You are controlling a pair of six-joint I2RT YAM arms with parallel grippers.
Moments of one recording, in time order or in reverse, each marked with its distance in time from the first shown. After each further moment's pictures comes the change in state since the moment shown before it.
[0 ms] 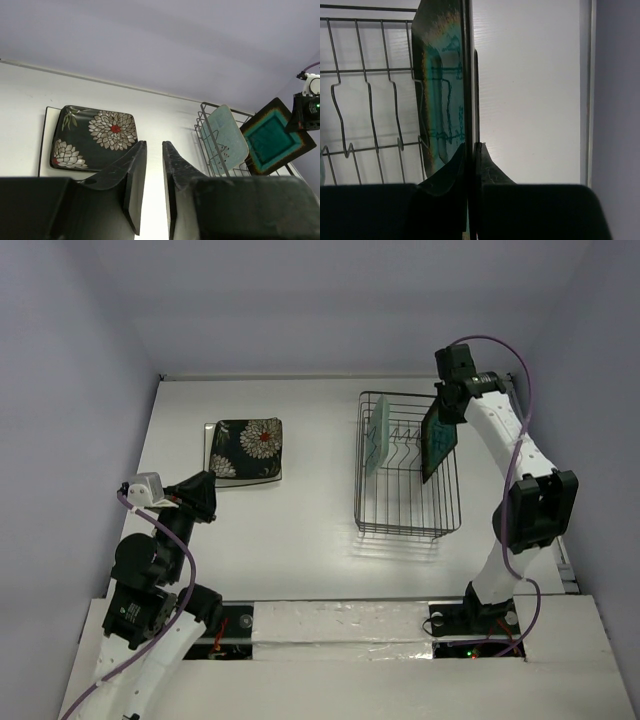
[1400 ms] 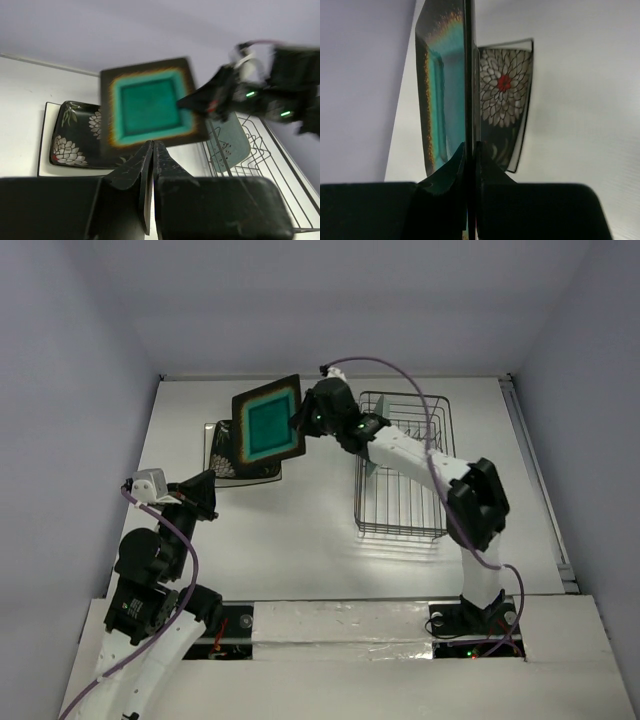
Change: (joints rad) left arm 0.001 0.026 0.000 0.000 0.000 -0.007; right arm 0.535 0.130 -0.031 0.725 -0.324 0.601
